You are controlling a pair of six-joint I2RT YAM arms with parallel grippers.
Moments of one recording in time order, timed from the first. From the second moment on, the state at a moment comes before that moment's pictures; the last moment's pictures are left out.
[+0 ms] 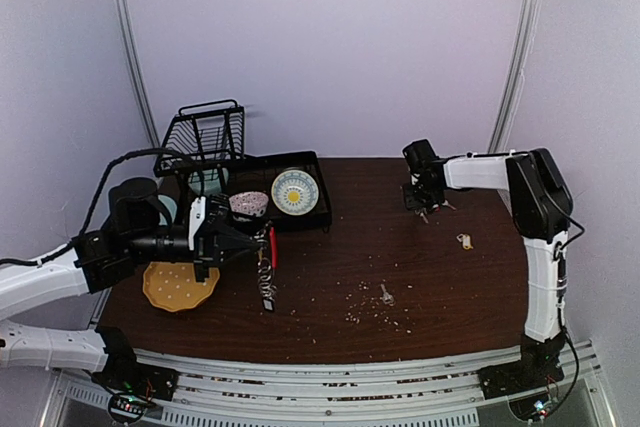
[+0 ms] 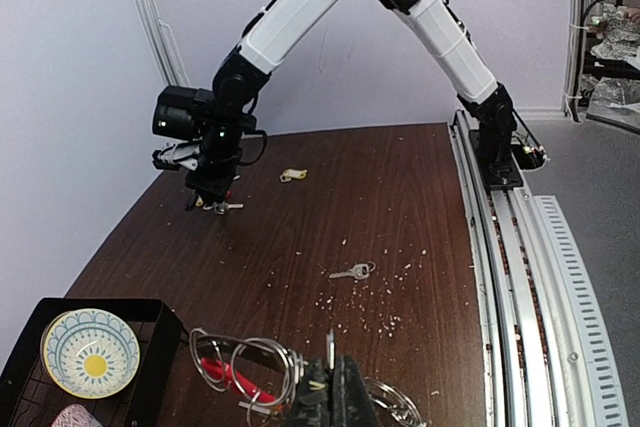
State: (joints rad) left arm -0.75 0.90 0.63 0.04 0.59 0.32; right arm 0.37 2.17 1.58 -0.40 0.36 0.25
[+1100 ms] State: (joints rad) left arm -0.79 0.92 0.48 0.78 0.75 -0.27; right arm 1.11 1.37 1.11 0.14 -0.45 -0.29
